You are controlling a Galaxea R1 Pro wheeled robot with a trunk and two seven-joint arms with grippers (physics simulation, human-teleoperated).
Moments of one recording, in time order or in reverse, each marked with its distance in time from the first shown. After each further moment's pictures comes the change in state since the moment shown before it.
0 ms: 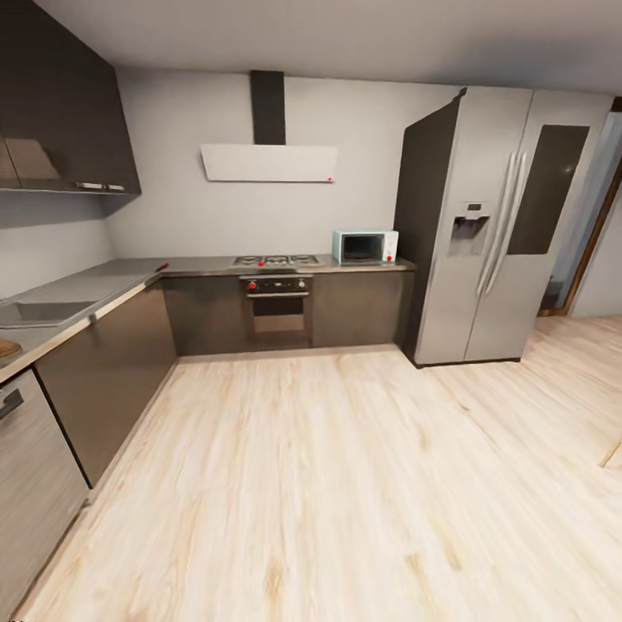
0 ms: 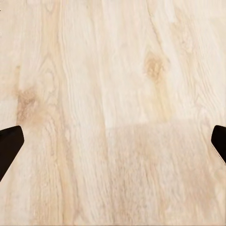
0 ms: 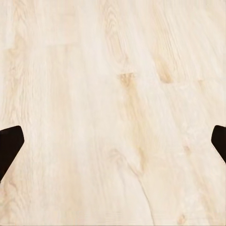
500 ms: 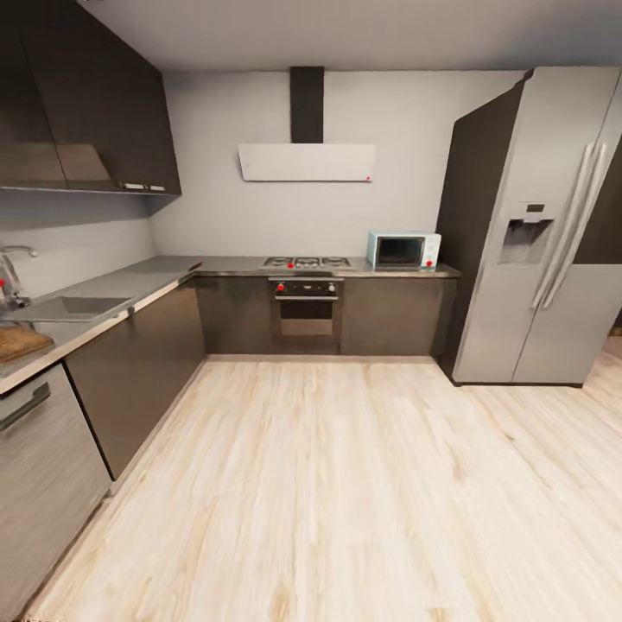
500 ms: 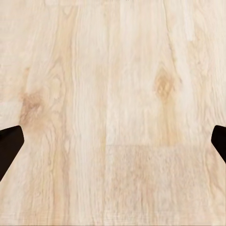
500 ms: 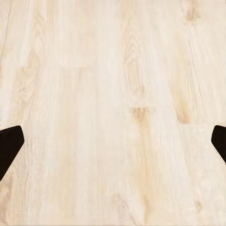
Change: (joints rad) left arm 0.000 0.000 0.000 0.000 0.000 0.000 0.000; right arm 0.000 0.001 0.000 0.000 0.000 0.000 0.000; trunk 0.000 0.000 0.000
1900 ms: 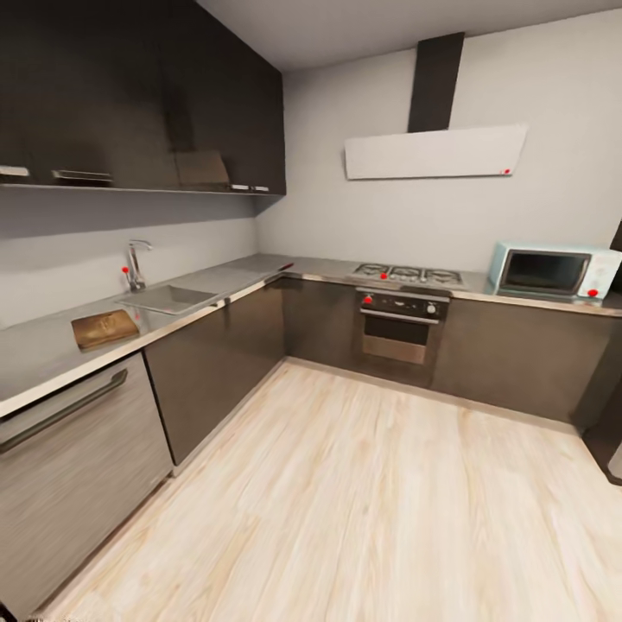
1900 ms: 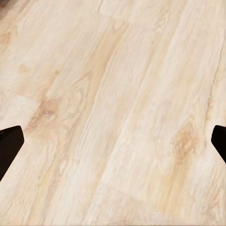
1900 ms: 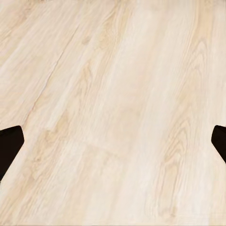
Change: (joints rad) left arm 0.000 0.000 -0.001 0.001 0.000 -0.001 0.000; right arm 0.000 0.000 0.000 0.001 0.000 0.000 -0.001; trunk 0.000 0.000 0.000
